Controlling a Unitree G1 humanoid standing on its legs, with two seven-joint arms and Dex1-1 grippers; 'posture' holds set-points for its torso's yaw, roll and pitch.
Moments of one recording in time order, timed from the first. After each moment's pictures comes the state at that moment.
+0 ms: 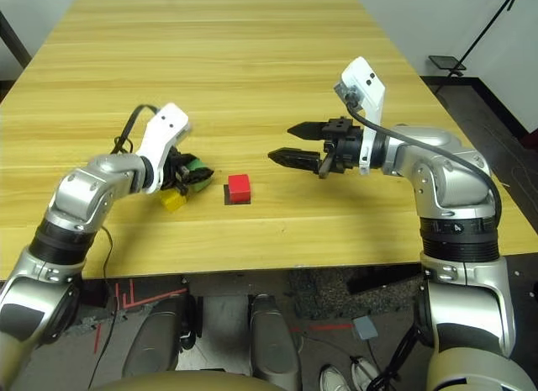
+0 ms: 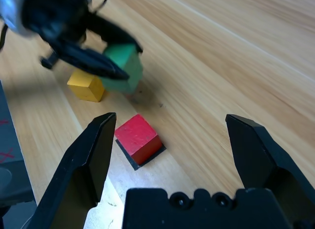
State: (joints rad) left arm -0.79 0.35 -0.22 -0.12 -0.30 1.02 -0.69; right arm -0.66 -0.74 -0.04 0.02 0.45 0.85 1.11
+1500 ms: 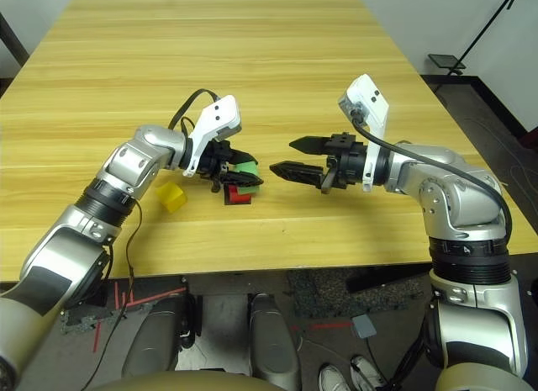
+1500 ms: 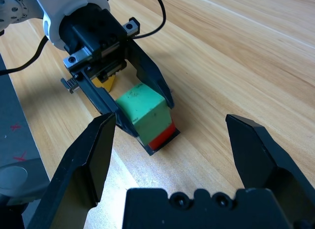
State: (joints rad) left arm -0.95 0.26 -0.38 0.45 -0.15 0.50 -1.14; right arm -0.54 -0.77 -0.08 -0.10 0.57 0.92 1.02
